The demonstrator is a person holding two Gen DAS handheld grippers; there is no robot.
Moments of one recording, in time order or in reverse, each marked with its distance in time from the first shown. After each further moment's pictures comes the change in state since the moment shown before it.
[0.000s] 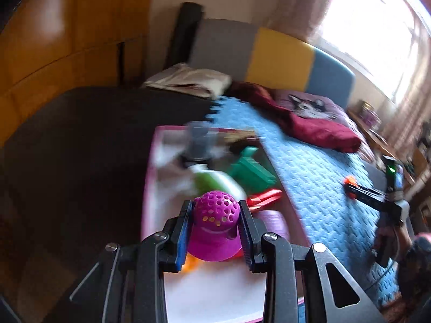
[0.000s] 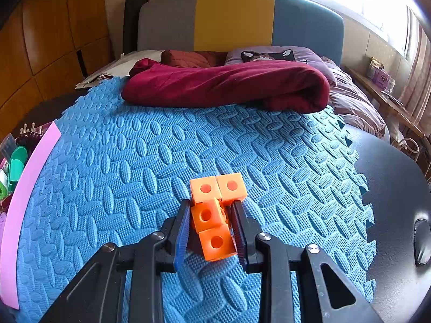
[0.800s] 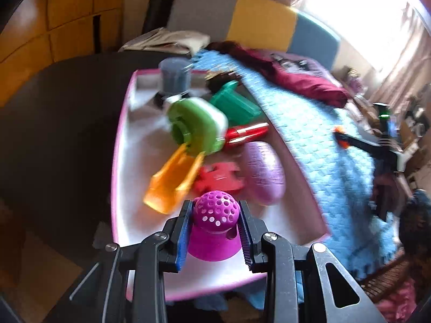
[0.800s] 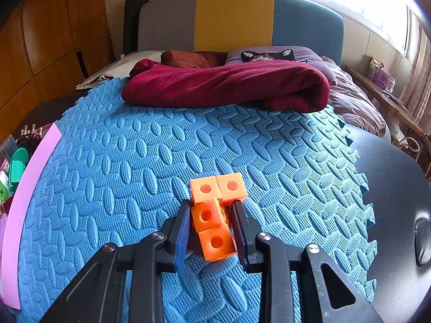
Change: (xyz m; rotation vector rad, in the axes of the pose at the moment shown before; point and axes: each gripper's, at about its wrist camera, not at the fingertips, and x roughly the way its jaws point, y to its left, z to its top) left arm 0.030 -0.014 -0.048 0.079 0.202 -0.090; right arm 0.000 -0.001 0.000 0.006 0.002 0.008
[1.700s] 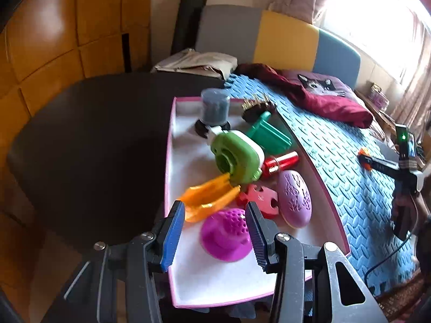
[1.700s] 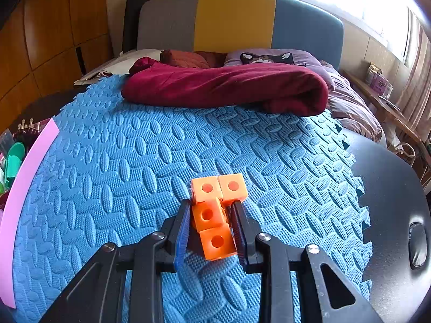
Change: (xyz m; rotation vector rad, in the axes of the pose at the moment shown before) left arm -0.032 0.015 0.009 -0.028 -0.133 0.141; right arm -0.002 0.004 0.000 -0.027 0.001 -0.032
